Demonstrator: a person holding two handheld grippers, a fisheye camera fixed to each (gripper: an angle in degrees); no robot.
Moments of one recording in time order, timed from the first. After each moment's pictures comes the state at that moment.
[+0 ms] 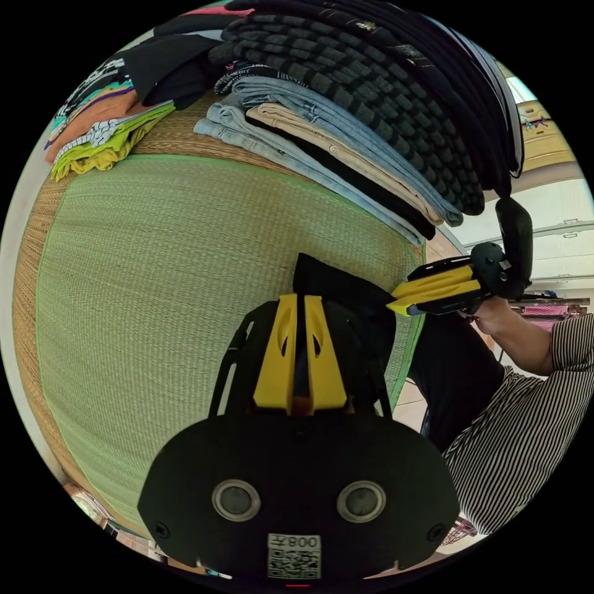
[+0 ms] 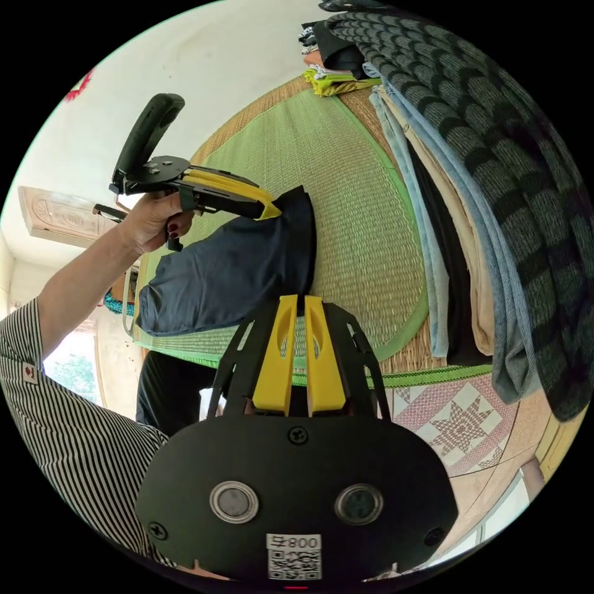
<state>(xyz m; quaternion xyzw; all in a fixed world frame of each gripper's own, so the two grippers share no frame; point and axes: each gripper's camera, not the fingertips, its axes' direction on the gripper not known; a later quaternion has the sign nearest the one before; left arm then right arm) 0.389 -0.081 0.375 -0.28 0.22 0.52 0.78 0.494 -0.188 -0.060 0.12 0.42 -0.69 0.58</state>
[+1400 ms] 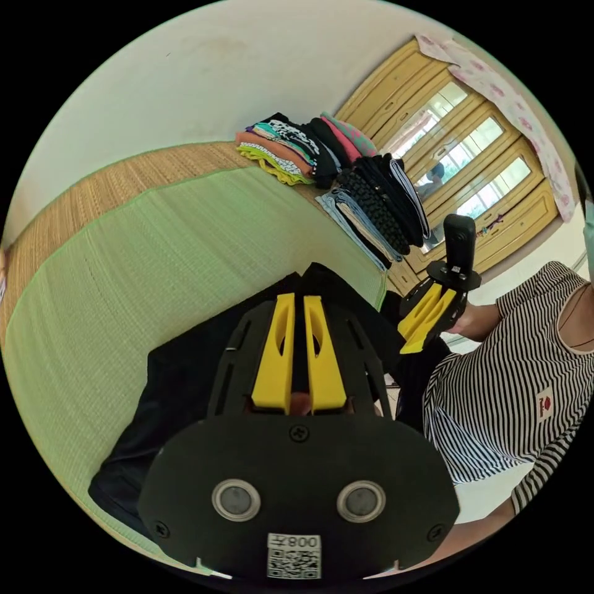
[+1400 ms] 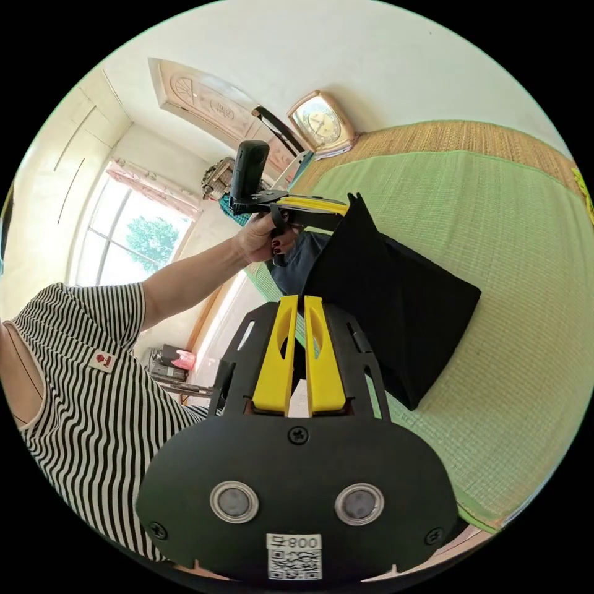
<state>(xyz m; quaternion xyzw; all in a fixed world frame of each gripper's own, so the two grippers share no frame) -0.188 -0.014 0.286 -0.11 0.34 0.27 0.89 0.611 -0.154 0.254 -0.22 0.39 -0.79 0.43</state>
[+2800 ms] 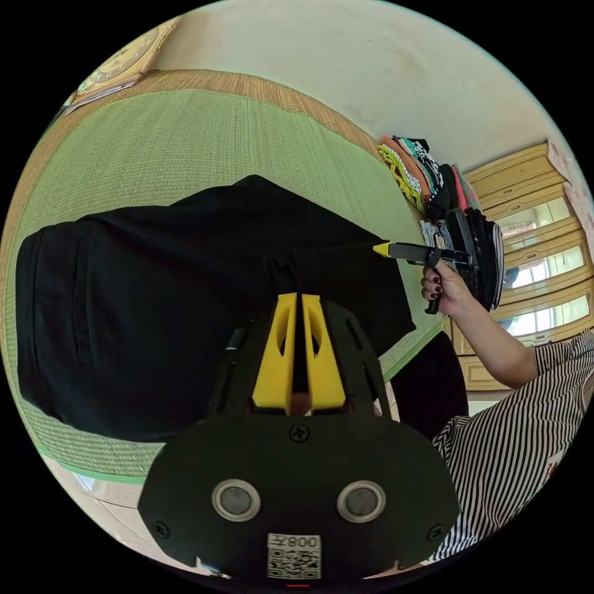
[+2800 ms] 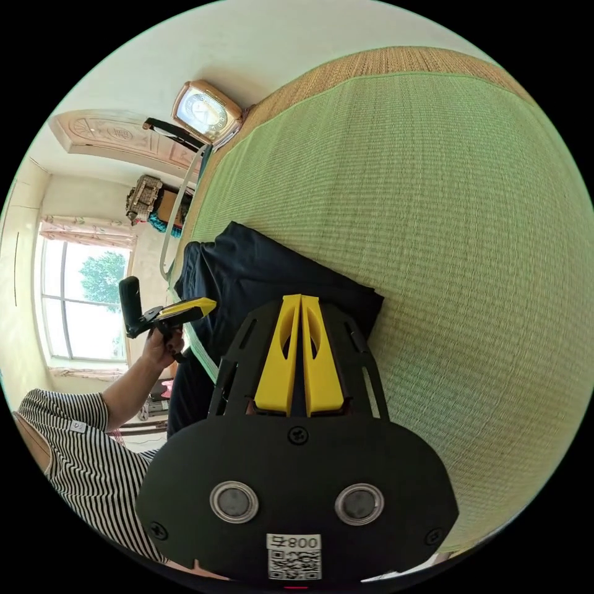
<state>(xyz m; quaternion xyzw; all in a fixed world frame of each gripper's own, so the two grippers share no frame) -0.498 0.190 0.363 -0.14 0.22 0.00 0.97 0.520 -0.365 0.445 -0.12 0.46 -0.73 0.50</state>
